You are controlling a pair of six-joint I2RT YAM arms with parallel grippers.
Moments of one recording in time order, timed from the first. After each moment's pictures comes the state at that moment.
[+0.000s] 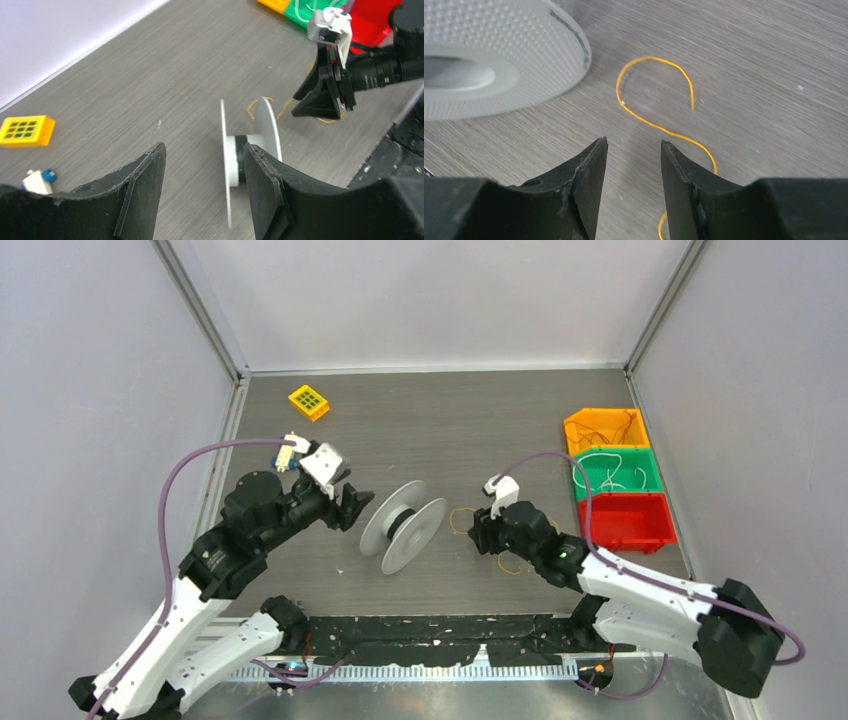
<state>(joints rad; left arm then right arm) -0.67 0.70 0.99 -0.52 0.13 0.09 0.84 0.93 0.43 -0.07 0.17 0.29</state>
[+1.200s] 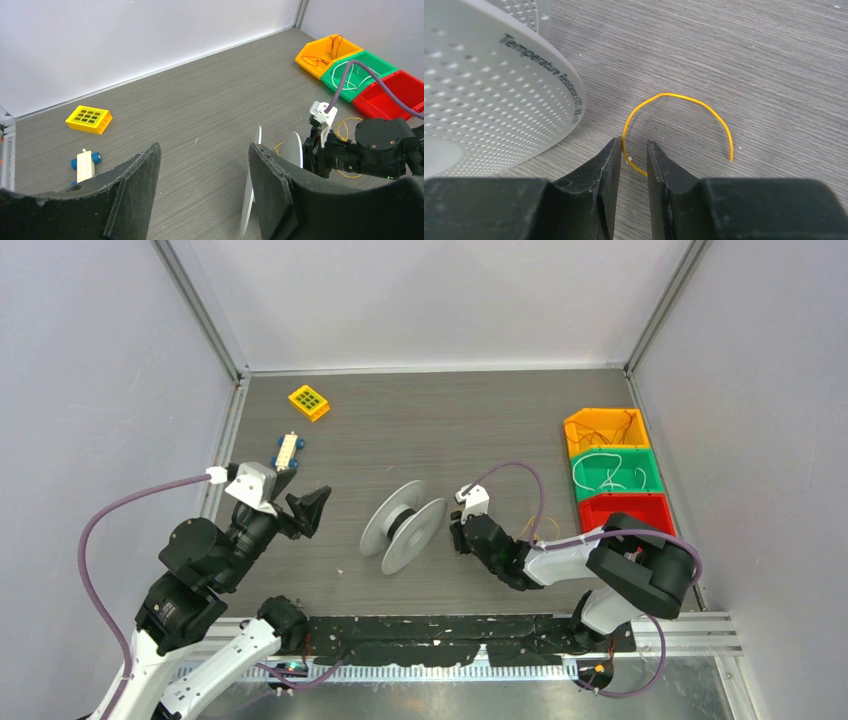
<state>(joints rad) -0.67 0.43 0.97 -0.54 -0.16 0.01 0.98 1.51 0.40 0.60 0.44 0.34</state>
